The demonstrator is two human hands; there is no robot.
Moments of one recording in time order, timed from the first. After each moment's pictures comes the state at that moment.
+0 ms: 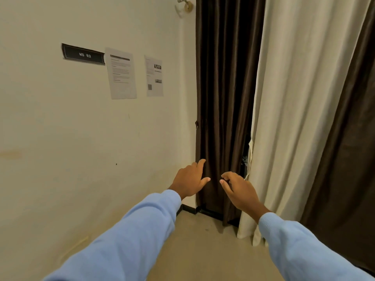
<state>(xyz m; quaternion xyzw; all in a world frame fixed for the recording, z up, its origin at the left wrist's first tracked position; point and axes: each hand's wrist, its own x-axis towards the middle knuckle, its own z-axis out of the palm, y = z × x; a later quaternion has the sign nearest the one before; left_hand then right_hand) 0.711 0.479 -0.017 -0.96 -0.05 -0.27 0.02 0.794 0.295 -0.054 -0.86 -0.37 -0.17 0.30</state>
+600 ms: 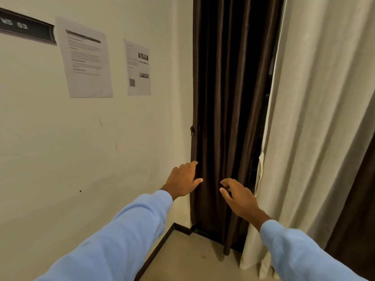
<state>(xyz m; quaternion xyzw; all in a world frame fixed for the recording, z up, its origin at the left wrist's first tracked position) 0.958 0.651 -0.023 -0.97 -0.04 -0.25 0.00 1.042 0.441 -0.073 -0.88 -0.36 -0.14 0.28</state>
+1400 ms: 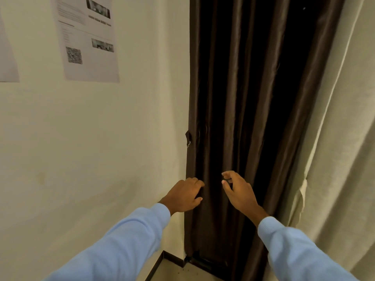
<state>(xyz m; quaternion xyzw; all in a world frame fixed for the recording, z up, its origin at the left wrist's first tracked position) 1.311 0.833 -0.086 -0.98 0.07 -0.18 -0.03 1.416 0.635 -0.096 -0.87 -0.31 -0.16 0.36</state>
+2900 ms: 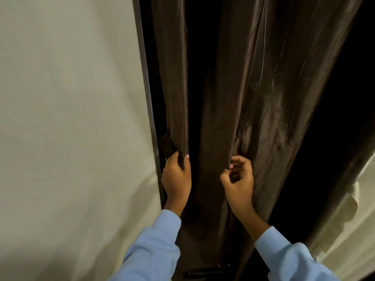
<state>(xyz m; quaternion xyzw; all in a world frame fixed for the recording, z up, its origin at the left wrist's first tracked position) 1.654 0.955 -0.091 -0.81 -0.05 -0.40 -0.43 1.634 0.803 -0.116 -0.68 -0.10 -0.38 0.62</state>
